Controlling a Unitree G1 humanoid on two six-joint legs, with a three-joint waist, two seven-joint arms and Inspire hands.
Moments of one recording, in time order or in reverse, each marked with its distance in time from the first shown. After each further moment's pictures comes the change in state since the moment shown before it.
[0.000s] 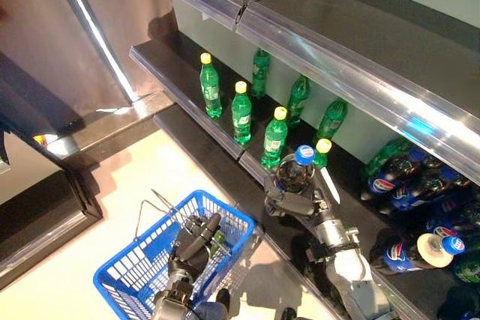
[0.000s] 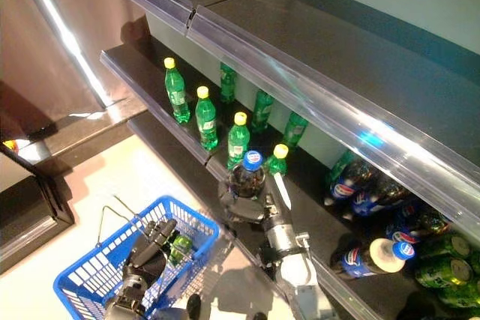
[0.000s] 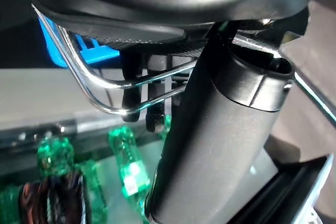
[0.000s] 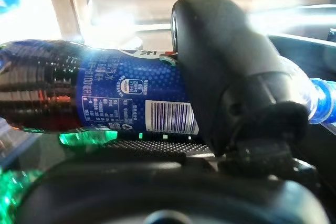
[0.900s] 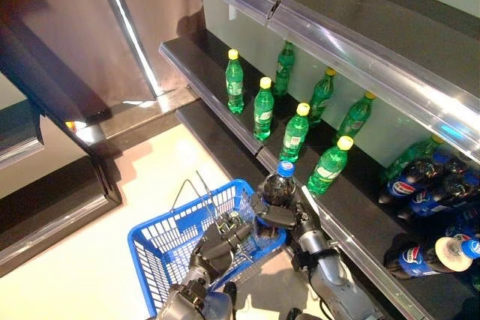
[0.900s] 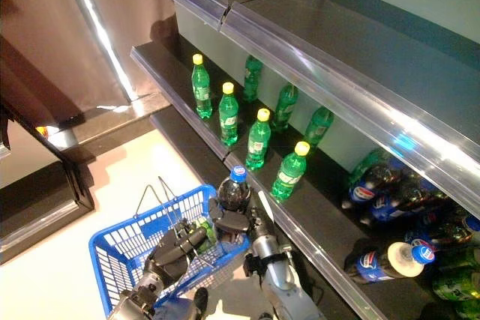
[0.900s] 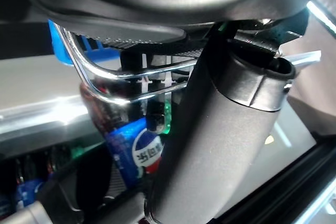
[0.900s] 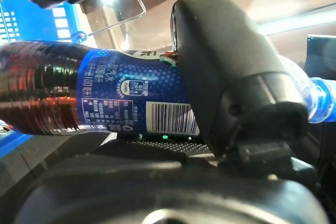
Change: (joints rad) left arm -0.029 0.127 -0.199 -0.097 0.002 0.096 -0.001; right arm -0.028 0.010 0.140 0.111 0.085 0.066 -0.104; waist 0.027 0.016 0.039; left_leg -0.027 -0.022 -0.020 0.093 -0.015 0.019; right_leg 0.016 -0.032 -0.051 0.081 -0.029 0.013
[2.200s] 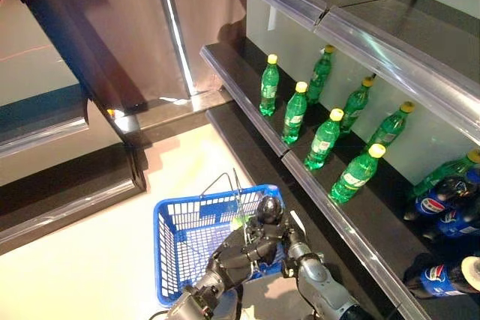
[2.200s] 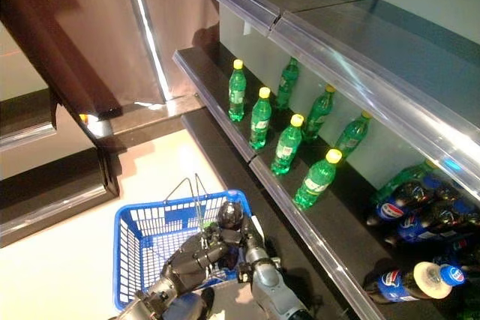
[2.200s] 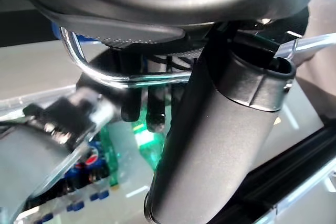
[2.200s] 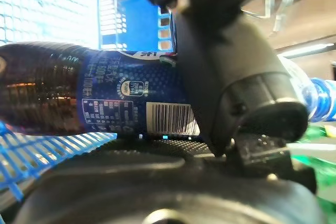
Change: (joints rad) left arm -0.061 0.034 -0.157 0.003 0.001 0.069 -0.080; right arm -0.172 0.115 0.095 0.470 0.133 0.131 -0.022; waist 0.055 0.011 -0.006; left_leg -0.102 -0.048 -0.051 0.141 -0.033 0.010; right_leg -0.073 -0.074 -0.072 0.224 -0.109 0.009
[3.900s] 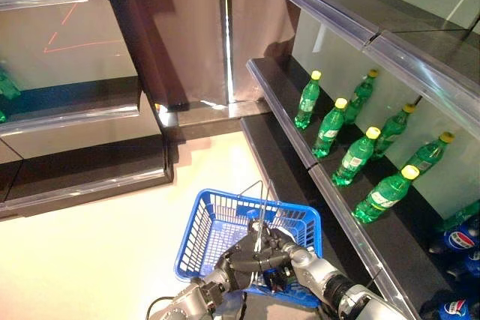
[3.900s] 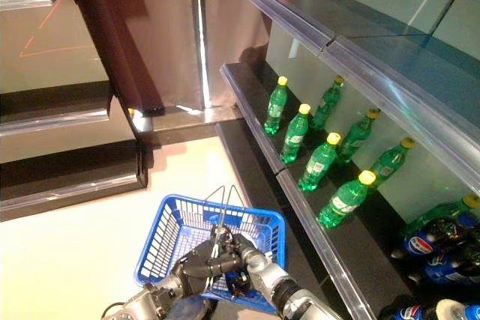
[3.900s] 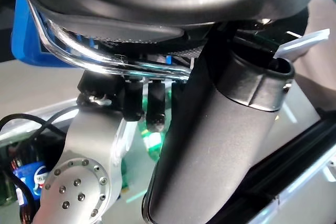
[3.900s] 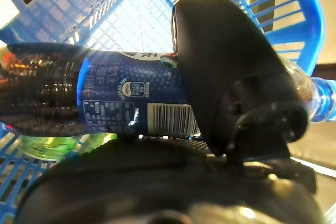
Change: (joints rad) left arm -0.088 0.012 -0.003 0.065 0.091 0.170 -0.027; right arm -0.253 0.077 0.112 0.388 -0.242 0.282 0.151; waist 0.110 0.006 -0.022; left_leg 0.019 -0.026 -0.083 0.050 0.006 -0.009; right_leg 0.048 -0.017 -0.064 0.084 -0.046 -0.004
